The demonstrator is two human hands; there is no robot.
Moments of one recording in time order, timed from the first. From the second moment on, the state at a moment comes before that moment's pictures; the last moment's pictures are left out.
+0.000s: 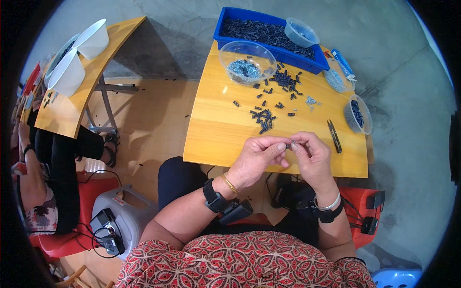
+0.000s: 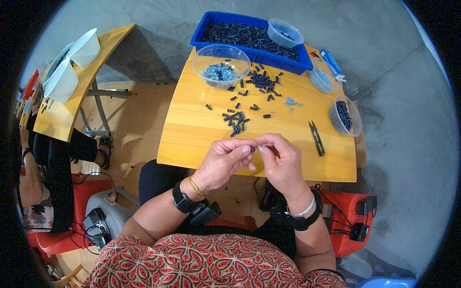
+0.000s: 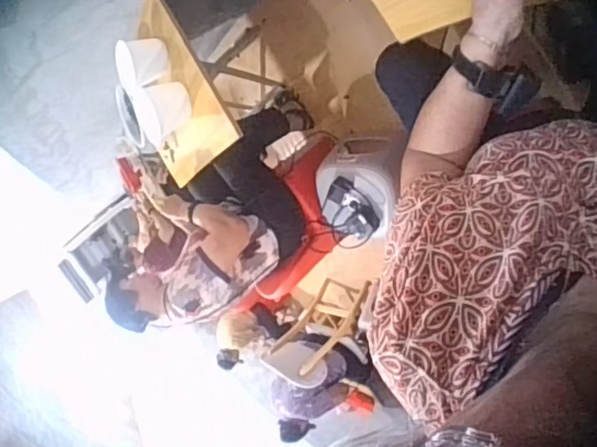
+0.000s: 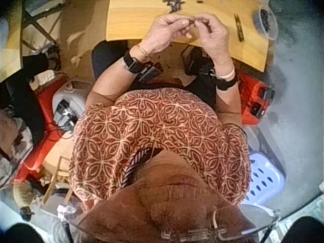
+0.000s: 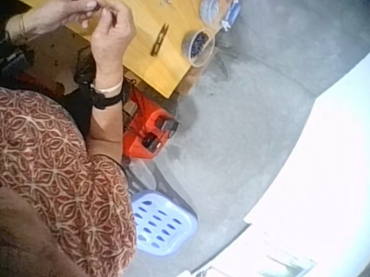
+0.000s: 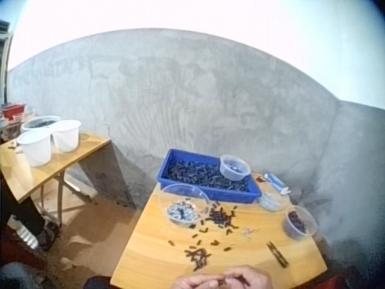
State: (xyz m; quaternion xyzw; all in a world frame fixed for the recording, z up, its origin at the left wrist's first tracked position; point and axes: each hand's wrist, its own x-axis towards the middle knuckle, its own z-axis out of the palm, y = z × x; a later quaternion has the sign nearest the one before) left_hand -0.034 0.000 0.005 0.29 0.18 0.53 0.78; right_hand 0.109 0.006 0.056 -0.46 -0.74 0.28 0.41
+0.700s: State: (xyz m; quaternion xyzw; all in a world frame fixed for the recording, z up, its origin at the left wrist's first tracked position) left_hand -0.033 0.000 0.004 0.25 0.15 0.53 0.80; right_hand 0.116 0.006 0.049 -0.43 -0.61 0.46 0.48
